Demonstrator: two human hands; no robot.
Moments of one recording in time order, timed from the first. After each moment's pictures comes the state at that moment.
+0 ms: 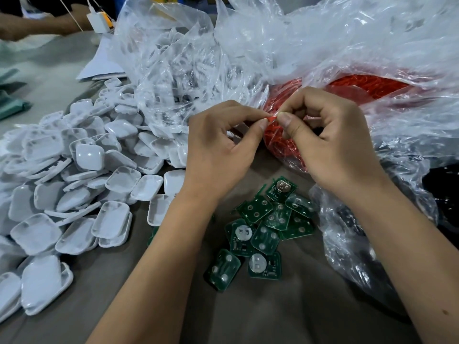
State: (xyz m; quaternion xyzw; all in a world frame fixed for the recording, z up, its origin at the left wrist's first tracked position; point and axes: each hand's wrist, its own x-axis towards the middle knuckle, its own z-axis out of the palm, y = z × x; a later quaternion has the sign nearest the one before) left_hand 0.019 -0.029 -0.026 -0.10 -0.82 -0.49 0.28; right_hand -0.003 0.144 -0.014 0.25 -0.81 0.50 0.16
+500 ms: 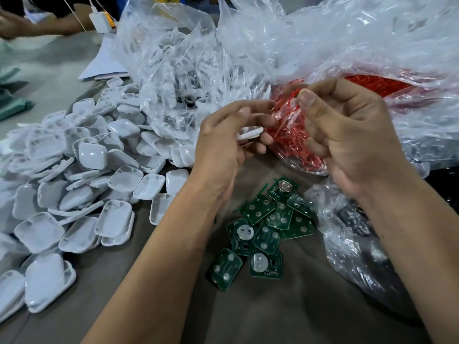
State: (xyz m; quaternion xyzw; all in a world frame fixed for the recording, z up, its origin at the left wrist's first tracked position) left_hand 0.018 -0.018 -0.020 0.02 -0.55 -0.83 0.06; right_hand -0.002 0.154 -0.007 0.18 -0.62 0.76 0.00
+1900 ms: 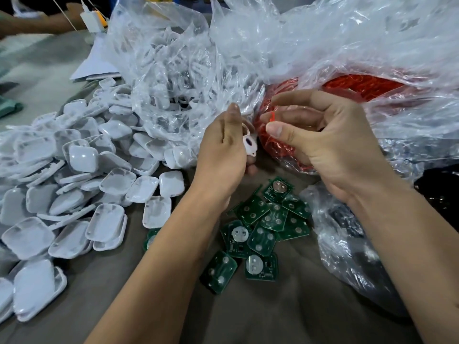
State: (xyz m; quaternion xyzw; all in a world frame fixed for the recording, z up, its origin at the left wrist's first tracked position) left_hand 0.021 -0.007 -0.025 0.10 -0.69 -0.72 0.08; right_hand -0.001 0.149 -0.011 0.14 -0.68 0.72 -0.02
